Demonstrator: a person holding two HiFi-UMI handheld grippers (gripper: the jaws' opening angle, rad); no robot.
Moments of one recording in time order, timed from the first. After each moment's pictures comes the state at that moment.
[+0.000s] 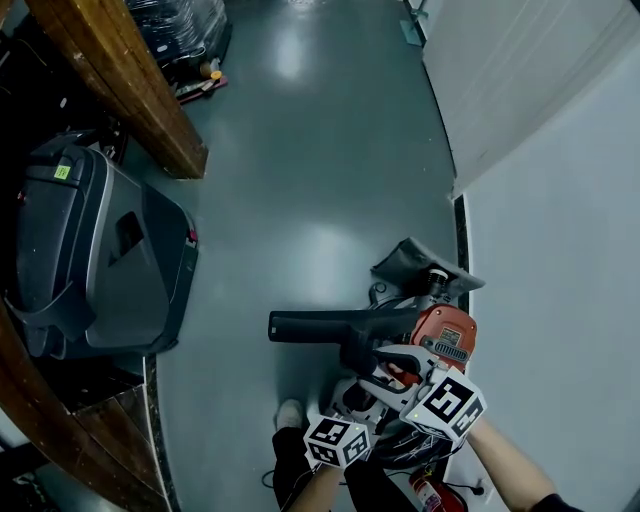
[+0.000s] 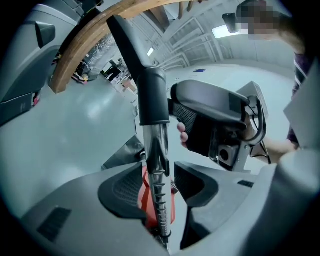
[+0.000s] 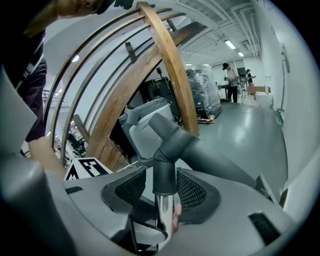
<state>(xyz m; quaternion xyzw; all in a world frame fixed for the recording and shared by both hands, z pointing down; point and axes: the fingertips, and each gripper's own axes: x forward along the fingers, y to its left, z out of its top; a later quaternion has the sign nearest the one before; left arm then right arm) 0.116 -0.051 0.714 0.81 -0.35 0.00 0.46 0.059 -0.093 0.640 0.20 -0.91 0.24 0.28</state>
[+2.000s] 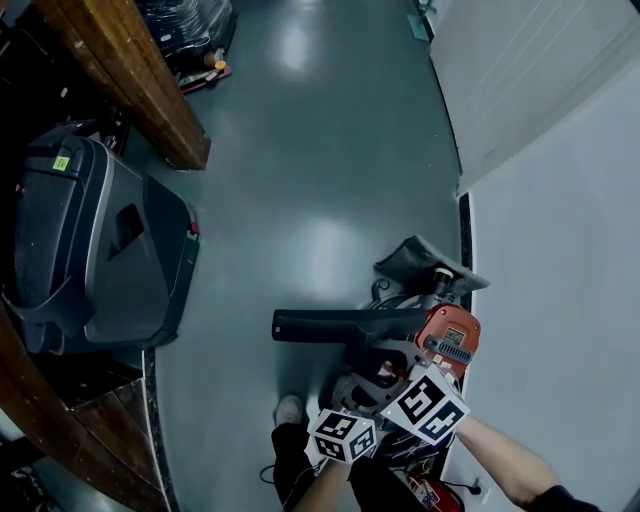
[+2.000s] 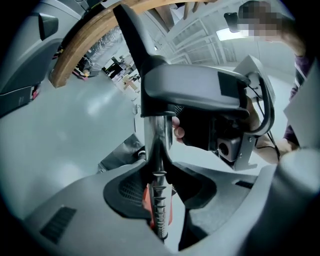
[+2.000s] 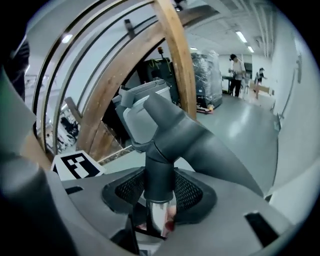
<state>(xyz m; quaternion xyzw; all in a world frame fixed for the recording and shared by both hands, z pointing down) 0.124 -0.057 0.718 0.81 -0.34 0.00 0.48 0.041 -0.101 0.665 0.19 -0.87 0.23 0.39</state>
